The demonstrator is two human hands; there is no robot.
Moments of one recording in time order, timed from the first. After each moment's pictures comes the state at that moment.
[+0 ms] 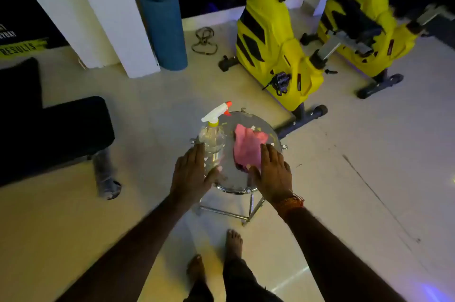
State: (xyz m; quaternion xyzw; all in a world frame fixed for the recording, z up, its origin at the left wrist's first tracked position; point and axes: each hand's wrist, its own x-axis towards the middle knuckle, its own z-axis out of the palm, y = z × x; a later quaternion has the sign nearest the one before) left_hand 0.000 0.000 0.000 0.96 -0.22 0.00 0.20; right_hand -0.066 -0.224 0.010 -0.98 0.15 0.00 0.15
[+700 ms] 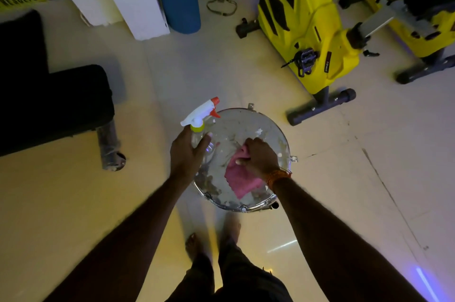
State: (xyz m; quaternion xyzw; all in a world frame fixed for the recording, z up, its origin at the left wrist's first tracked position) left_hand 0.092 -0.051 -0.010 0.89 0.04 -0.04 0.46; right_hand 0.071 -0.265 -0.054 -0.95 0.07 0.21 0.24
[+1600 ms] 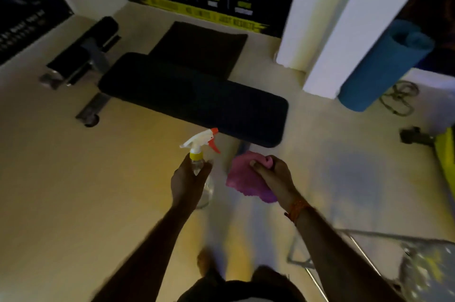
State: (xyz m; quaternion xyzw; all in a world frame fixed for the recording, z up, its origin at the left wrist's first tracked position) left_hand -0.021 0.510 0.033 0.80 0.38 0.14 0.44; right_hand 0.112 0.319 0.021 -0.80 -0.03 0.28 0.53
